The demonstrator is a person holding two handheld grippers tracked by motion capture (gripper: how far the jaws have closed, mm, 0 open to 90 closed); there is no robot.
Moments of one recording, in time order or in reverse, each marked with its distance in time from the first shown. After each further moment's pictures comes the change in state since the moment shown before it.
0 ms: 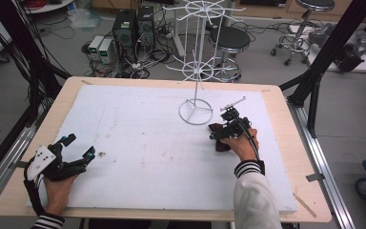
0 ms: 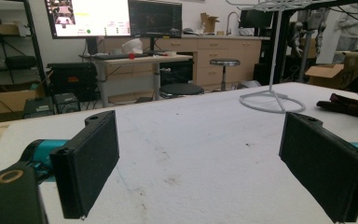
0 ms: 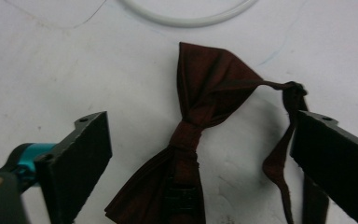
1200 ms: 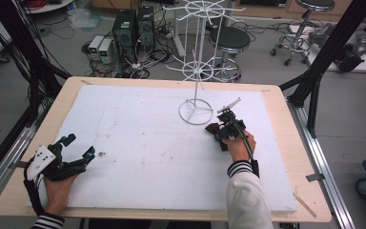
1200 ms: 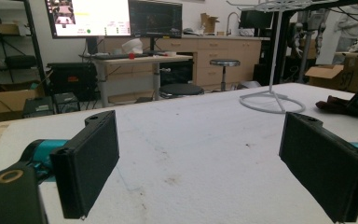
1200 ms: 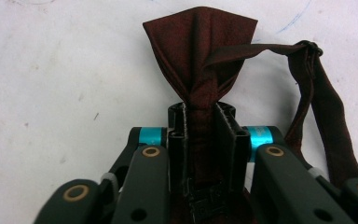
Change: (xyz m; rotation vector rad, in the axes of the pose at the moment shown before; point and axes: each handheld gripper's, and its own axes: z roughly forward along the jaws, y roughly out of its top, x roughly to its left) left arm 0.000 0.000 0.000 -0.002 0.000 -0.005; right arm 0.002 0.002 0.014 0.120 0.004 0.075
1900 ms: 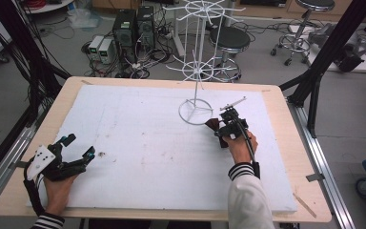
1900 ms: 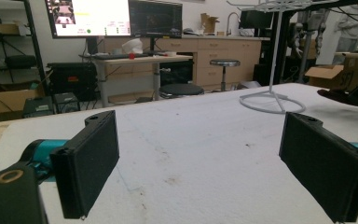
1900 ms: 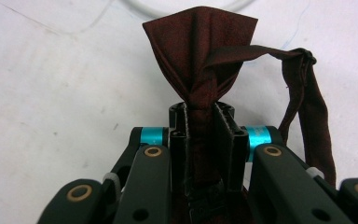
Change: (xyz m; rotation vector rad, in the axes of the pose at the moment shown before) left arm 0.000 0.000 0.000 -0.001 0.002 -0.002; right arm 0.001 -0.005 -0.018 -0.132 0.029 0.002
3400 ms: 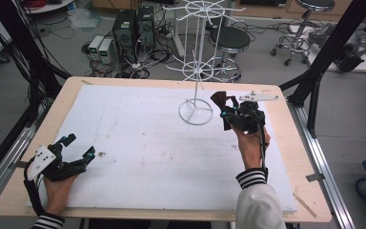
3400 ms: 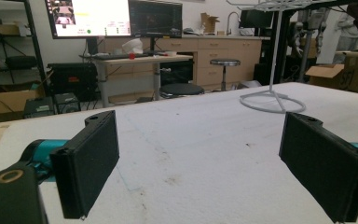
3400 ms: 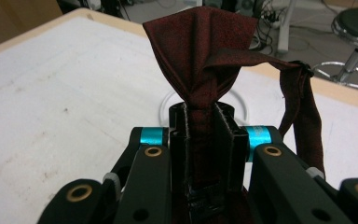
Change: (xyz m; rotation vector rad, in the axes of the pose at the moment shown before) left arm 0.000 0.000 0.000 0.004 0.000 0.010; right arm 0.017 -0.008 -0.091 -0.526 0.022 -0.080
